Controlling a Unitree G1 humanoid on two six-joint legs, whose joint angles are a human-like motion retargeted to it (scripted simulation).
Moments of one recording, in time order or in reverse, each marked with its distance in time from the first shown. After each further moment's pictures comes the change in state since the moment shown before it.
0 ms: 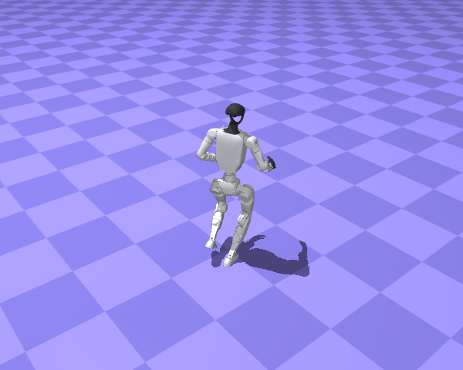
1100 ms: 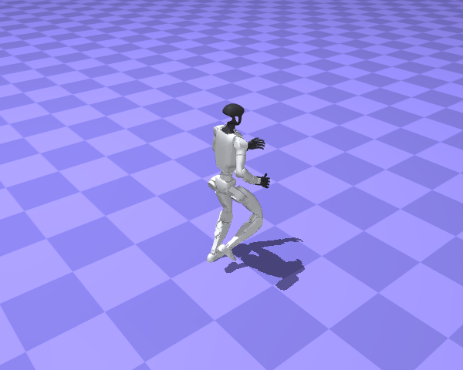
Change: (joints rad) left arm -0.391 -0.038 -0.037 0.020 -0.079 -0.024 0.150; right arm 0.278 0.063 0.010 -0.121 0.096 0.008 0.142; waist -0.210 -0.129 0.006; left_leg 0.311 -0.388 0.023 -0.818 -0.098 -0.032; right_leg -0.239 -0.387 0.045 0.695 0.319 0.092
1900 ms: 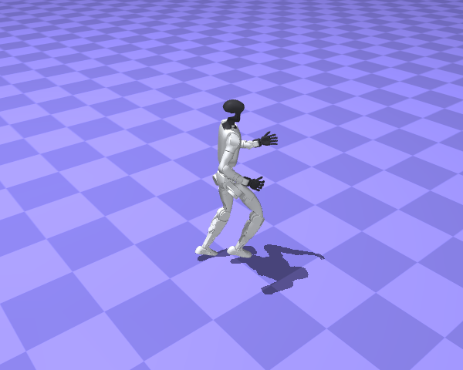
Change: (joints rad) left arm -0.100 -0.092 -0.061 -0.105 -0.284 -0.051 -0.097; right arm 0.156 -0.012 -0.051 -0.115 0.174 0.010 0.021; waist -0.066 0.106 0.022; left_leg 0.182 0.119 -0.044 -0.147 0.428 -0.228; right_leg -0.014 0.111 -0.113 -0.554 0.108 0.055
